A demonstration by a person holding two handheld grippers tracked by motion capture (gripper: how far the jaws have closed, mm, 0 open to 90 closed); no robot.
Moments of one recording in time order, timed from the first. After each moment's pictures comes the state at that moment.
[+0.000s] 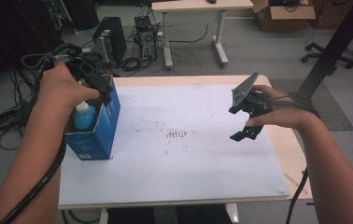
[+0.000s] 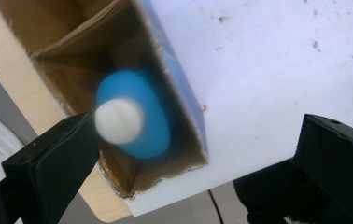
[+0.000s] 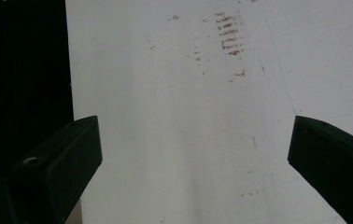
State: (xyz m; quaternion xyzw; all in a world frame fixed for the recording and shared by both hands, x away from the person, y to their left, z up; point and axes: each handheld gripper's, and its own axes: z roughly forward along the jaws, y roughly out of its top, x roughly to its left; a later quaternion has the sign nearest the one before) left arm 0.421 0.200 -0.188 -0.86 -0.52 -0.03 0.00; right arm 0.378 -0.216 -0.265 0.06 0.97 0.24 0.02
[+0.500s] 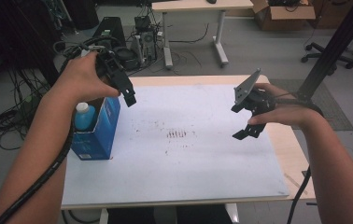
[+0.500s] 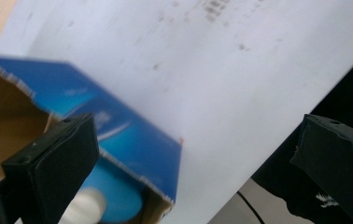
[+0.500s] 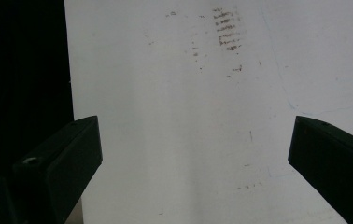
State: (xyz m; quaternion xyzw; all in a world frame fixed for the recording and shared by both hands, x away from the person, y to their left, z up) left arm 0.413 0.136 -0.175 -0.95 -0.31 -0.02 -0.05; right arm 0.380 -0.220 -0.261 0.06 0.97 0.24 0.02
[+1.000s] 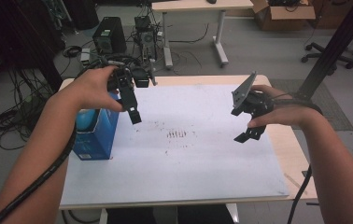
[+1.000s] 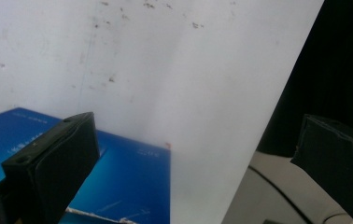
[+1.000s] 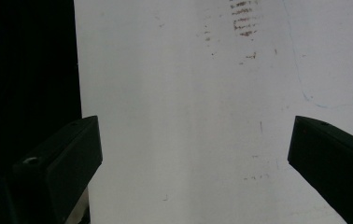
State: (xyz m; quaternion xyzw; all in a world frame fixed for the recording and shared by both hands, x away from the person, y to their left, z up) left arm 0.401 0.111 -0.211 -0.99 -0.16 0.03 -0.01; right arm 0.379 -0.216 -0.265 0.05 0.98 0.20 0.00
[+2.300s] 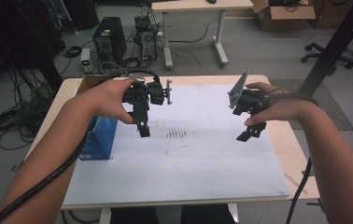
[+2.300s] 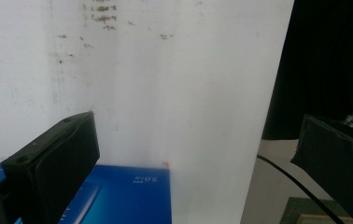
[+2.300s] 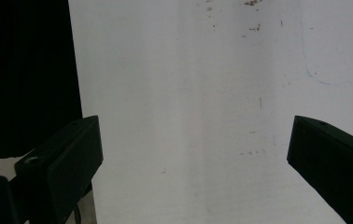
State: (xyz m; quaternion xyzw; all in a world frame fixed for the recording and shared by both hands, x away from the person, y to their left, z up) left arm 0.390 0.080 -0.236 -1.00 -0.07 0.05 0.00; right arm 0.385 -0.209 -0.261 0.04 0.99 0.13 -0.01
